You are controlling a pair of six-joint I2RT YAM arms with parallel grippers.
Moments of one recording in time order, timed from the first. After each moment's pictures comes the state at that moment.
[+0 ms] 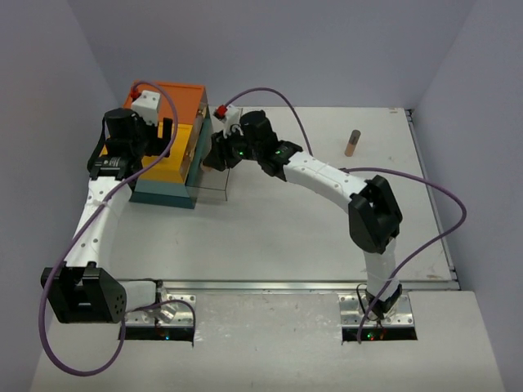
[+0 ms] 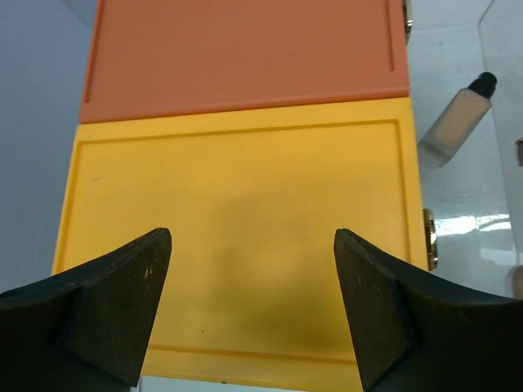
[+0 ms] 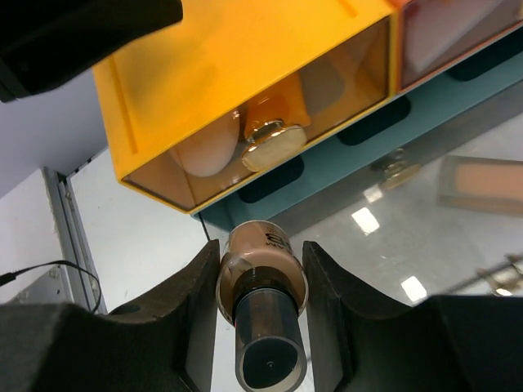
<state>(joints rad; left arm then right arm) 0.05 1.23 1.19 -0.38 0.00 0.23 0.76 1.99 1.66 -0.02 -0.35 0.20</state>
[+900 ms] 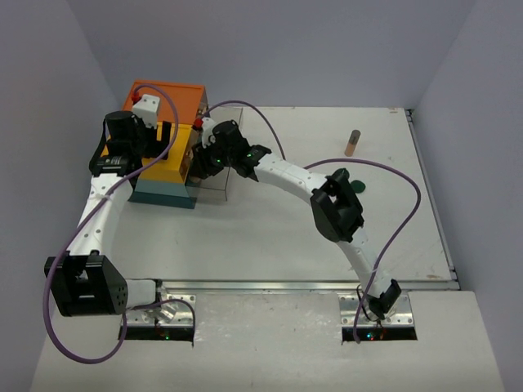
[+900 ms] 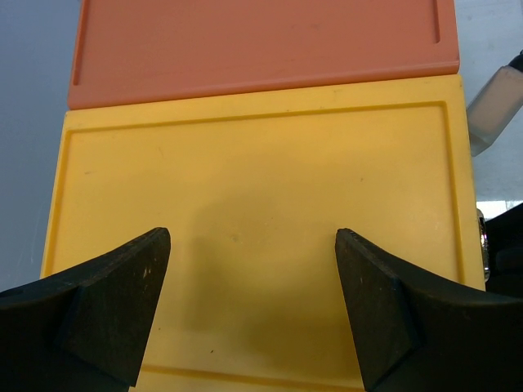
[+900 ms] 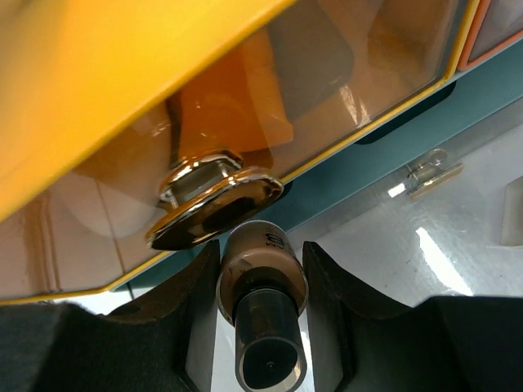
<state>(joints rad) 0.10 1.28 1.15 -0.33 0.02 0.26 0.81 2.33 1.98 -0.14 -0.29 0.22</state>
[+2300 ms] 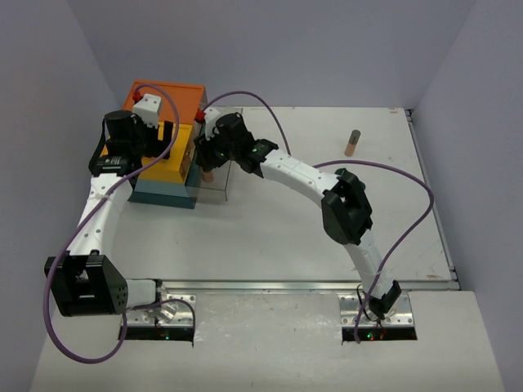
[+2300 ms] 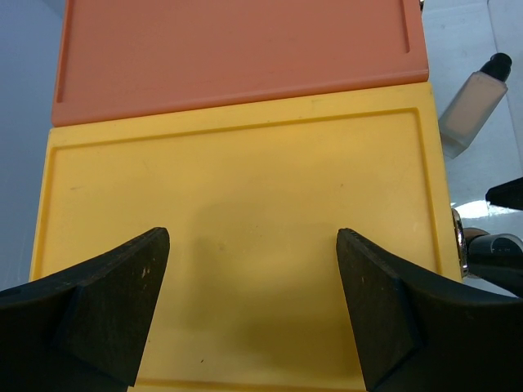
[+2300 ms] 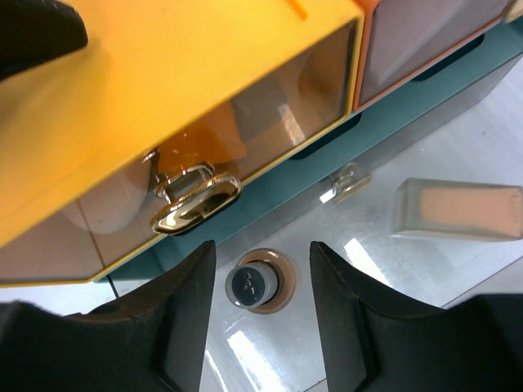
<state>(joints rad) 0.10 1.28 1.15 -0.32 0.08 0.27 0.81 2.24 1.97 -0.18 -0.14 0.10</state>
